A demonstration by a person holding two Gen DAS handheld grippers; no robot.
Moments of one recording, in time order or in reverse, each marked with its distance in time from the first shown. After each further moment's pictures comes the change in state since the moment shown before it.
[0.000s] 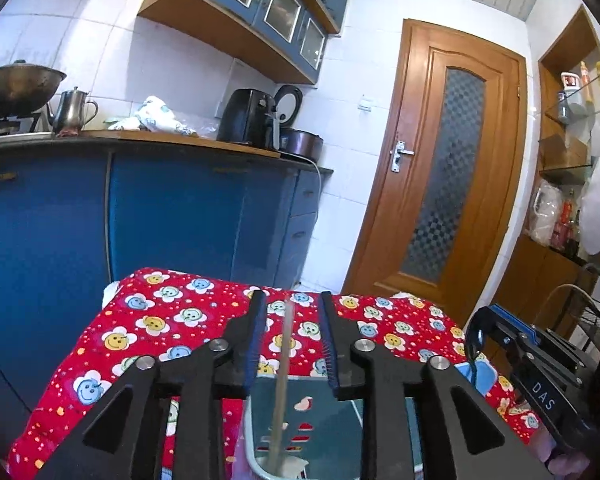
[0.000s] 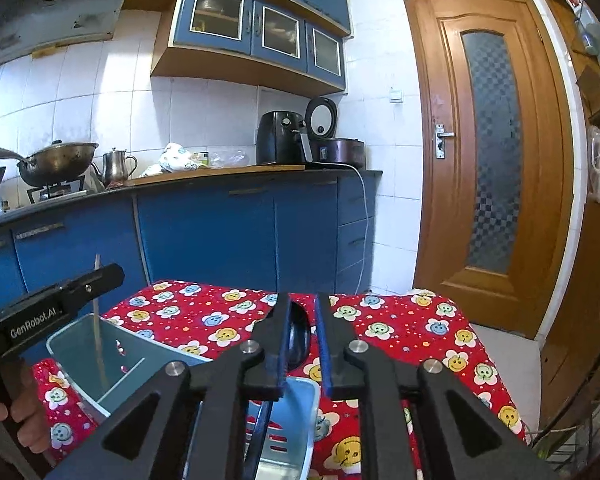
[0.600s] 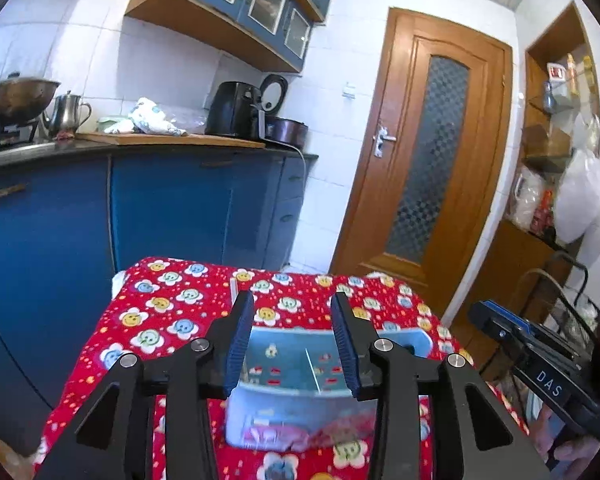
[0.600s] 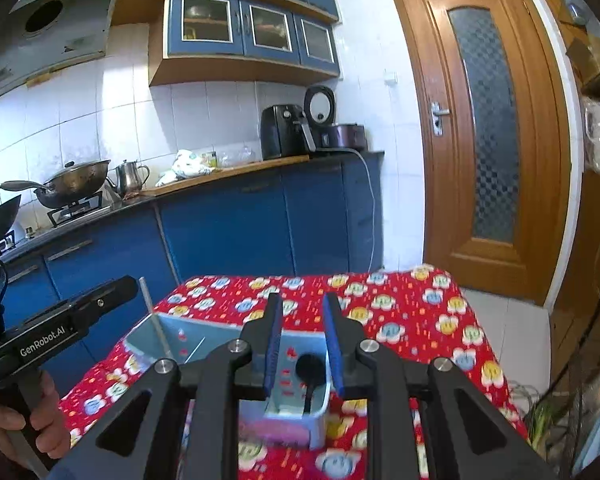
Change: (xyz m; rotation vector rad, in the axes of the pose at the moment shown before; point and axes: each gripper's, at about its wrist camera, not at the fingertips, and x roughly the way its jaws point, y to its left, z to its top) left arm -0.071 -0.022 0.013 0.037 0.088 -0.029; right arm -0.068 0.000 0.018 0.100 0.090 0.052
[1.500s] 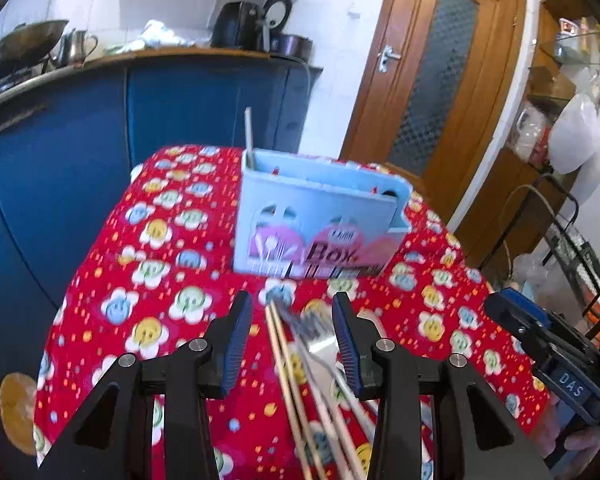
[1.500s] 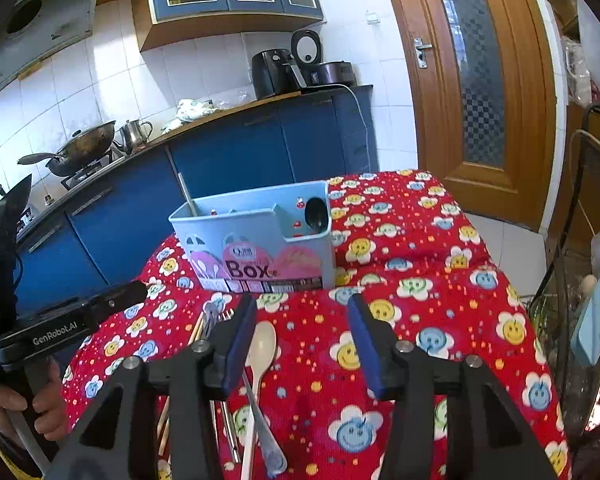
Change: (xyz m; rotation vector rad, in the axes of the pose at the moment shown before) left arm -0.063 -0.004 -0.079 -0.020 0.326 0.026; right arm -0.086 0.004 -0.084 0.093 0.210 0.002
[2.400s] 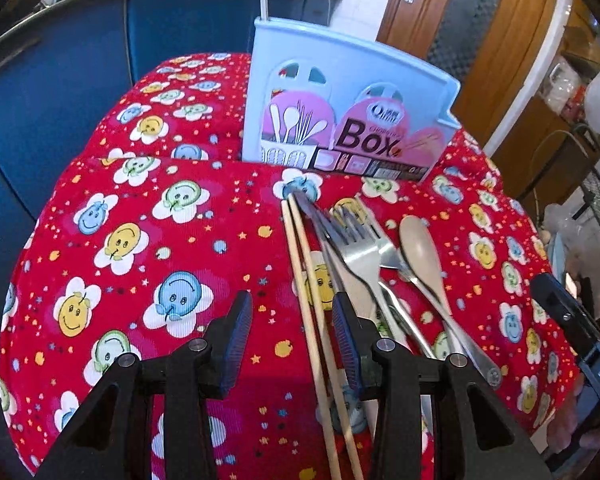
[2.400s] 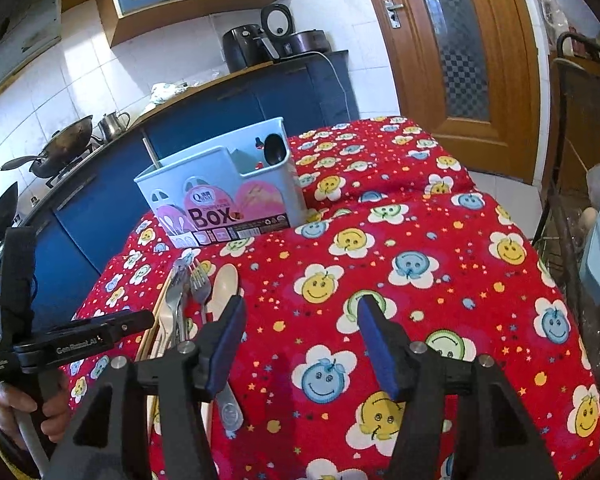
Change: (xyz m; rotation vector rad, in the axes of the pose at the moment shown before) left arm 0.061 0.003 -0.039 -0.018 0.269 0.067; right arm 0.013 -0.035 -0.041 0.102 0.094 -0.003
